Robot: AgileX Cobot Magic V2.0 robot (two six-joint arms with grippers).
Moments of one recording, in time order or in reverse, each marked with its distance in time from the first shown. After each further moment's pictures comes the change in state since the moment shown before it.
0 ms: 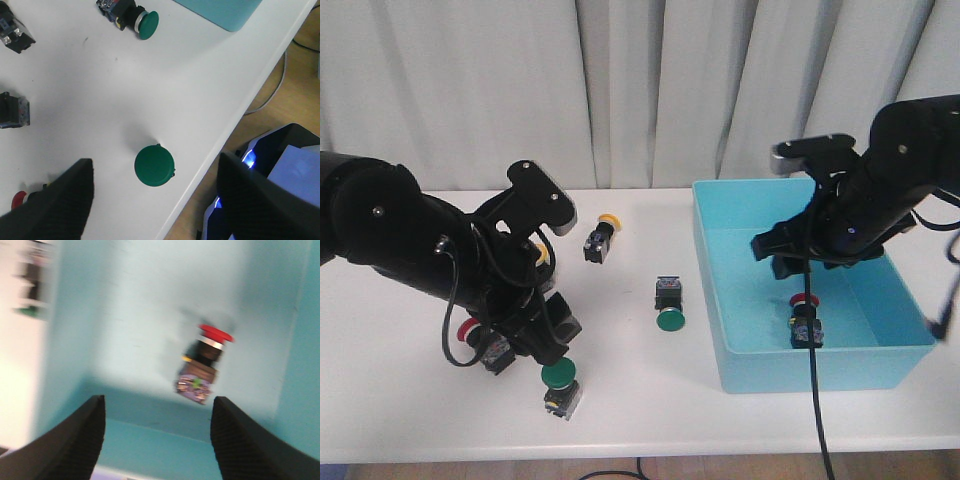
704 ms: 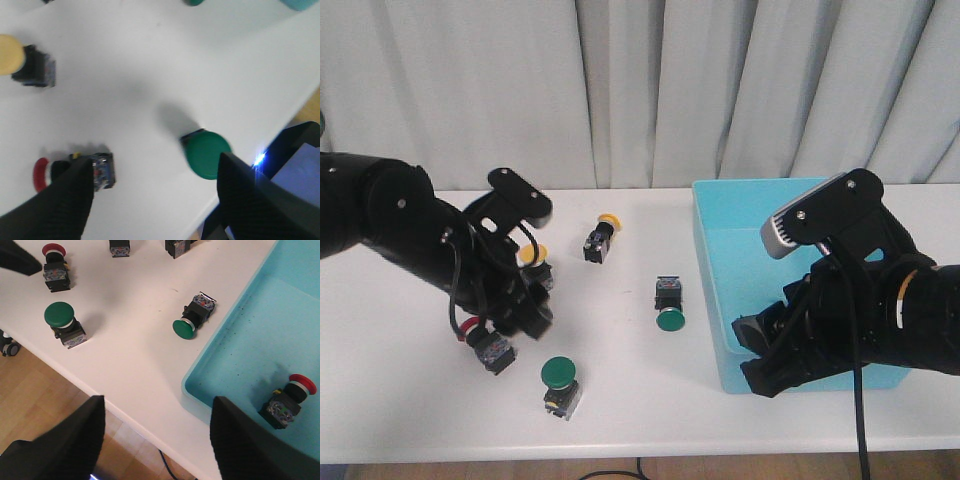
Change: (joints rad) left arm 0.125 0.144 -0.042 0.066 -0.010 -0.085; right arm 0.319 -0.555 0.436 0.000 -0.254 -0.038
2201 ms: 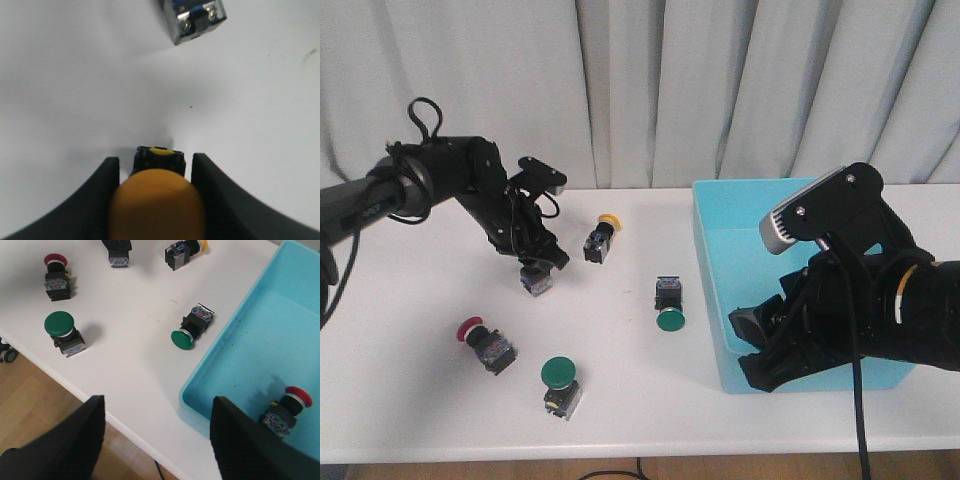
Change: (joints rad) left arm 0.146 0.624 -0.668 -0.012 0.115 0.045; right arm 0.000 0.000 0.000 -0.002 -0.035 -0.021
